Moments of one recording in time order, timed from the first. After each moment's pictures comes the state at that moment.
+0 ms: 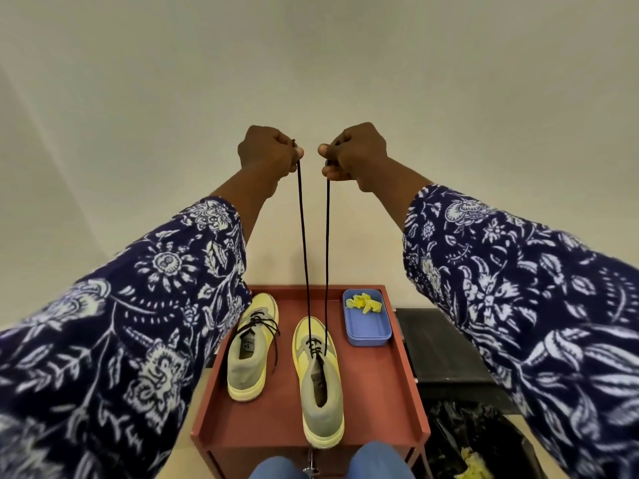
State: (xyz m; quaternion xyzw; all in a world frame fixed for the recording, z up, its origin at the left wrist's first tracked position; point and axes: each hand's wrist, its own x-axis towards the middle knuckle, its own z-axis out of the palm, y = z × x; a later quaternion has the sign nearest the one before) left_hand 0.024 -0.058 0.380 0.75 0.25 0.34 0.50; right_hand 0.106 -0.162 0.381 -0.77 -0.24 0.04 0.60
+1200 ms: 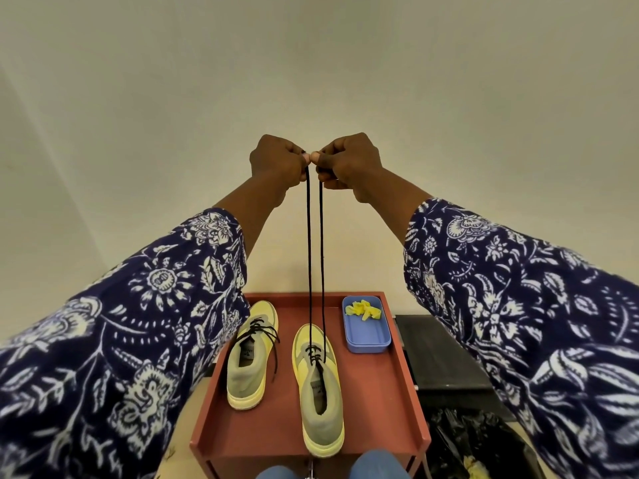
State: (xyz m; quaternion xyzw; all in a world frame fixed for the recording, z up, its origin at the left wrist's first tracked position) left_hand 0.029 -0.072 0.383 0.77 0.22 0.34 0.49; right_hand 0.094 -0.169 0.381 -0.75 -0.28 0.03 0.60
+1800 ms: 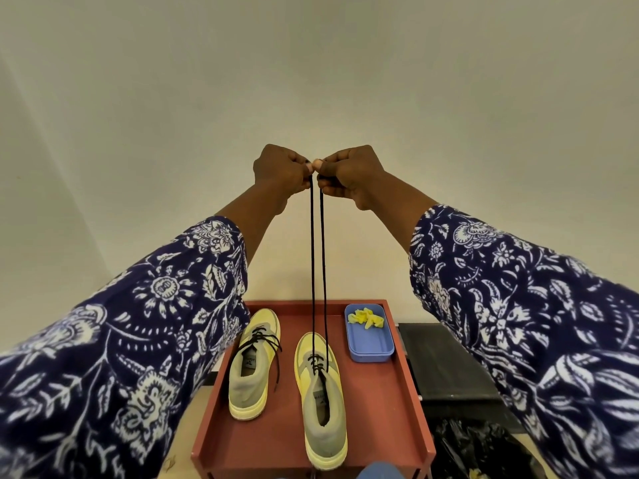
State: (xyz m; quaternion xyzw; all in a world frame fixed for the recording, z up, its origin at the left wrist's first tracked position) left_hand 0.029 -0.069 0.385 0.76 0.21 0.32 0.52; right_hand 0.101 -0.163 0.383 -0.71 -0.25 0.12 0.65
